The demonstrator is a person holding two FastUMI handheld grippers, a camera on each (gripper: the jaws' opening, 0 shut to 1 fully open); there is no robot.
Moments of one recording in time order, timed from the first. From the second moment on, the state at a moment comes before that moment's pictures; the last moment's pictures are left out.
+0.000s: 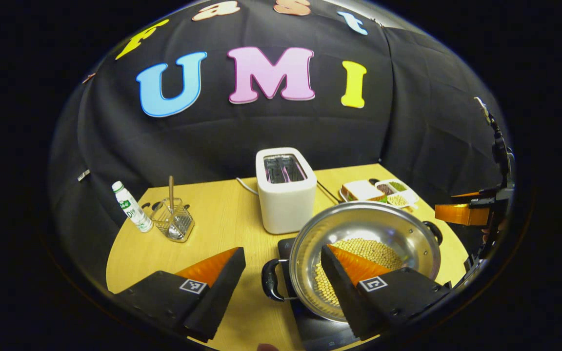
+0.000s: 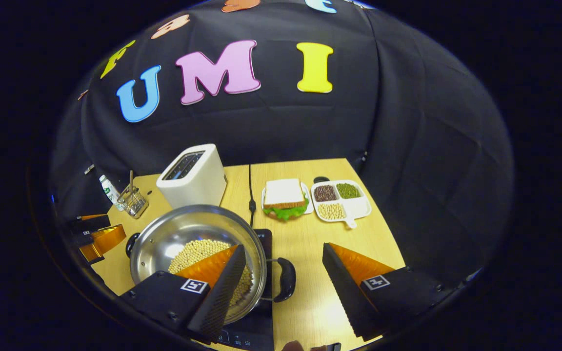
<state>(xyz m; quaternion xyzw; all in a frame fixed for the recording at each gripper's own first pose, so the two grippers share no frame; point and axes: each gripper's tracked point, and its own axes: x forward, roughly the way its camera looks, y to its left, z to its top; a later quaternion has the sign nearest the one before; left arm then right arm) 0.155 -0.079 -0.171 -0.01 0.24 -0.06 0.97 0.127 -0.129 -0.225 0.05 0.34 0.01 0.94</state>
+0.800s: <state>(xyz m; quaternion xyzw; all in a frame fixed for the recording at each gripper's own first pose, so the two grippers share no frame) 0.084 -0.065 -0.006 -0.02 0.06 -0.03 1.00 0.089 -0.128 -0.056 0.04 0.14 0.01 0.99</state>
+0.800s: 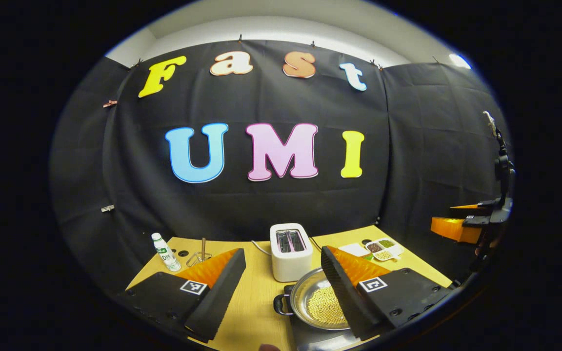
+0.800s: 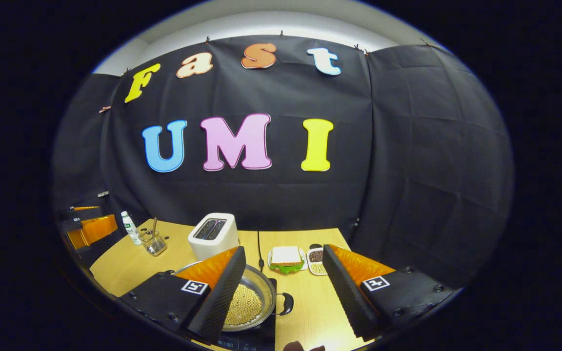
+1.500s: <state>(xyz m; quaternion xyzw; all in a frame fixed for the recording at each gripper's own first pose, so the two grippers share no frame) 0.030 -0.051 0.014 -0.03 0.02 -0.02 1.00 0.042 -0.109 -0.010 0.02 0.07 0.00 1.00</state>
